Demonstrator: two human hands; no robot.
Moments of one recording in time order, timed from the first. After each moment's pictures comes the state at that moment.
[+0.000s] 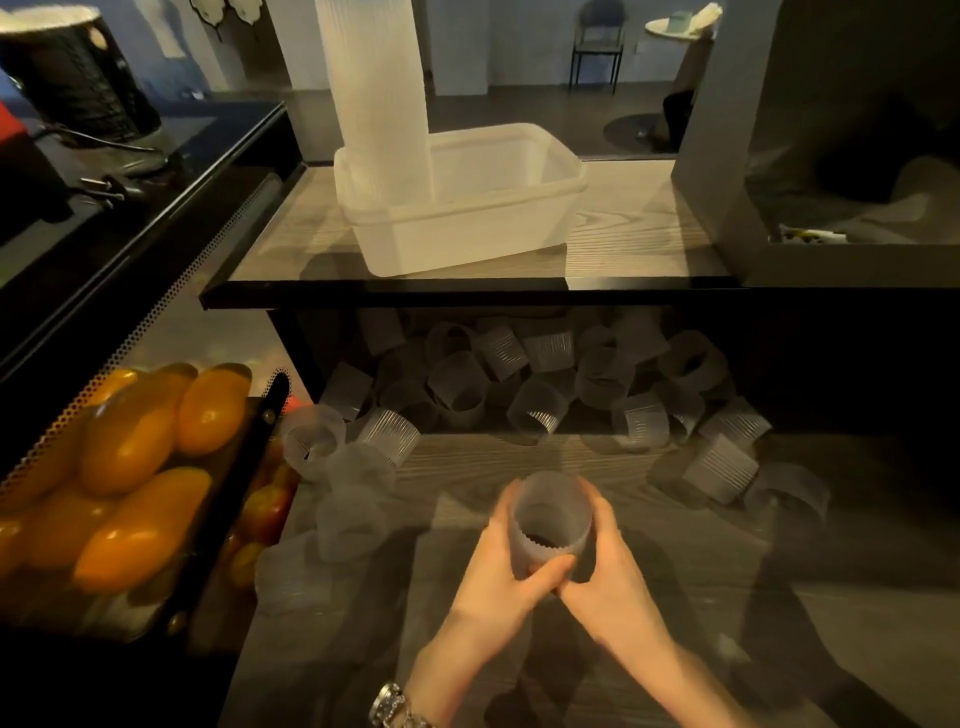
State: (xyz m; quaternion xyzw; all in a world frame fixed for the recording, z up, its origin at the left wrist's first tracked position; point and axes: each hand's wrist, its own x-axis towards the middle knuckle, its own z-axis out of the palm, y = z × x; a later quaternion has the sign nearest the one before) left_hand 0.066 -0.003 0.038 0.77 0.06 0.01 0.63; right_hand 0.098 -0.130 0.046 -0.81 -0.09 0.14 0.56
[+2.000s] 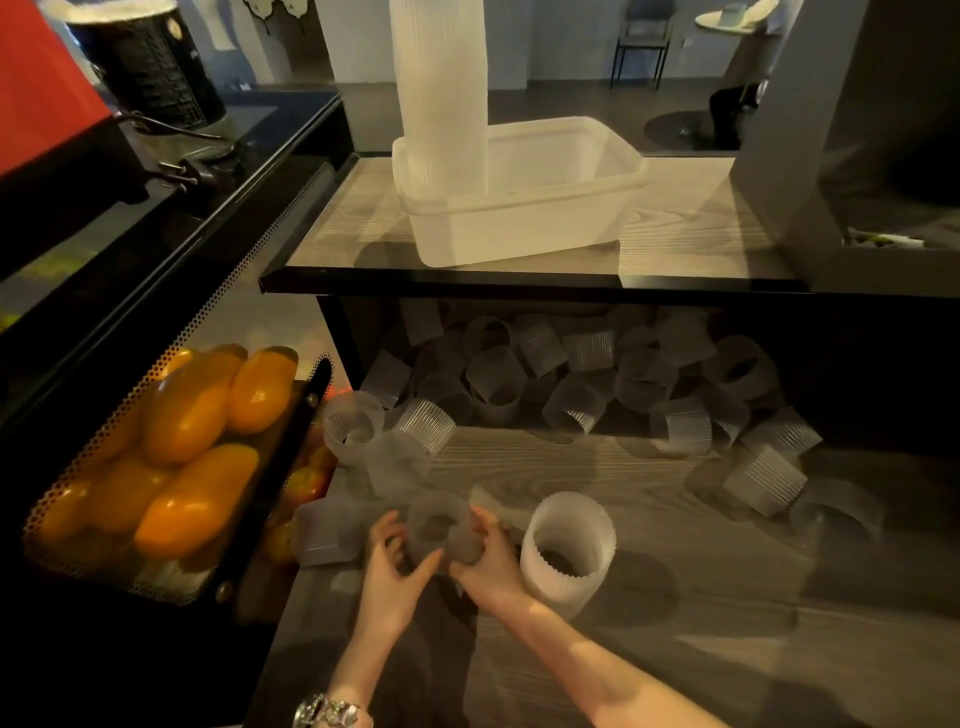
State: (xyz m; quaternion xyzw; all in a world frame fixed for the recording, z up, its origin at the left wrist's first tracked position) left_hand 0.026 0.104 -0.026 0.70 0.32 0.10 0.63; right_hand 0.094 0.003 -0.043 -0.79 -0.04 0.32 0.53
